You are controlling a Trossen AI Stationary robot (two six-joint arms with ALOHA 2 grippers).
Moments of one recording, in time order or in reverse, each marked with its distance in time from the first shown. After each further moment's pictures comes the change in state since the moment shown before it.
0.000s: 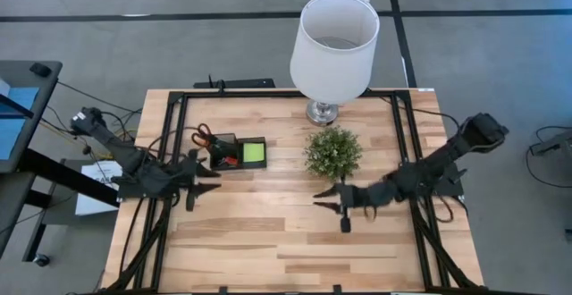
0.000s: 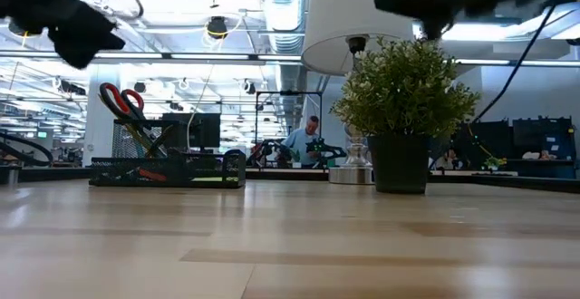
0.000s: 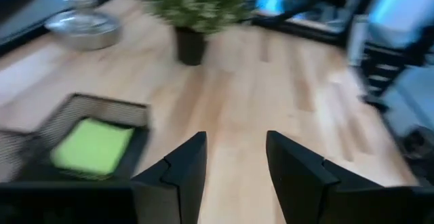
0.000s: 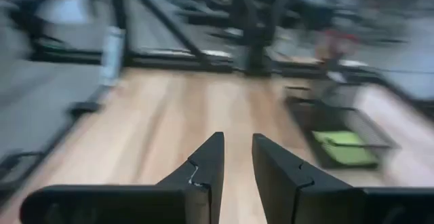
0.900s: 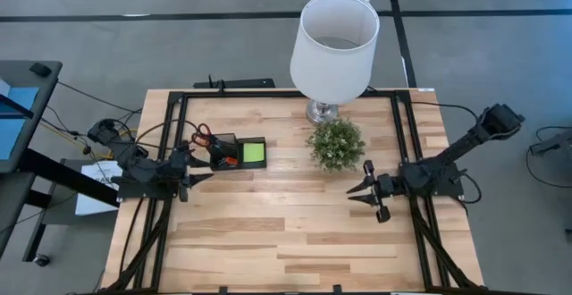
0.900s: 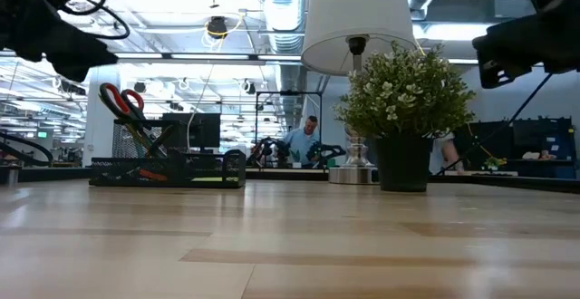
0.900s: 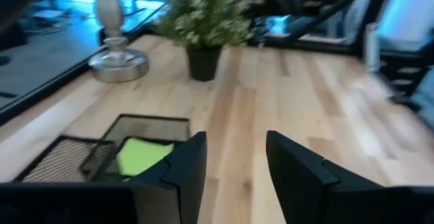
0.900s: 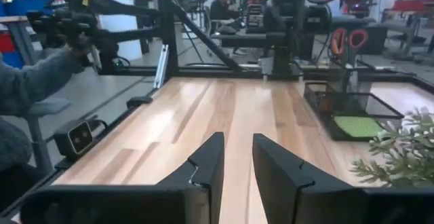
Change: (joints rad) left arm -0.011 -0.430 -0.166 -0.108 -0.085 0.227; right arm -0.004 -0.472 -0.551 0.251 -0.212 0.003
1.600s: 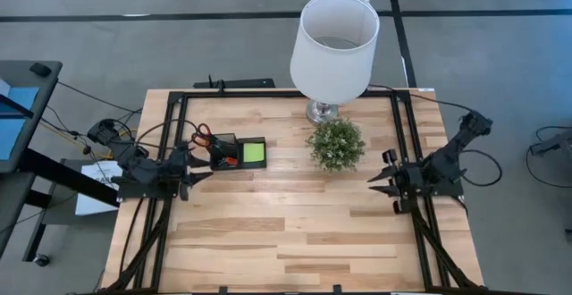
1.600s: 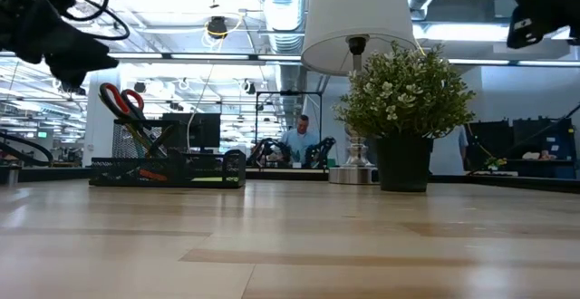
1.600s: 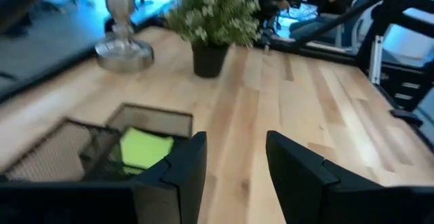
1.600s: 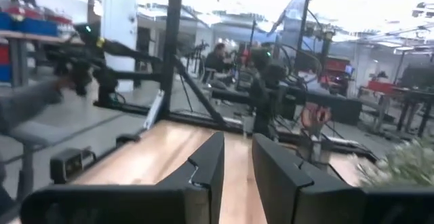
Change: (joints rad) left arm 0.001 -0.020 0.000 -0.020 -0.017 -0.083; right arm 0.187 -0.793 0.000 -0.563 0.188 -0.281
